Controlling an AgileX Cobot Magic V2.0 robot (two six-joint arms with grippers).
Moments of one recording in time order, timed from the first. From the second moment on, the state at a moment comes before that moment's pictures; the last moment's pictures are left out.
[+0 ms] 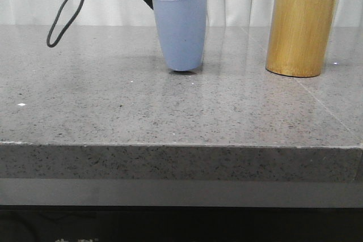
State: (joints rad) left arm -0.53 2.11 -2.23 -0.09 1.23 0.10; right arm -0.02 0.57 -0.71 0.03 0.82 0.00
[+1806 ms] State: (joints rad) left arm -0.49 1.82 -2.20 -0.13 1.26 0.10; right arm -0.02 0.58 -0.72 0.06 0.81 0.02
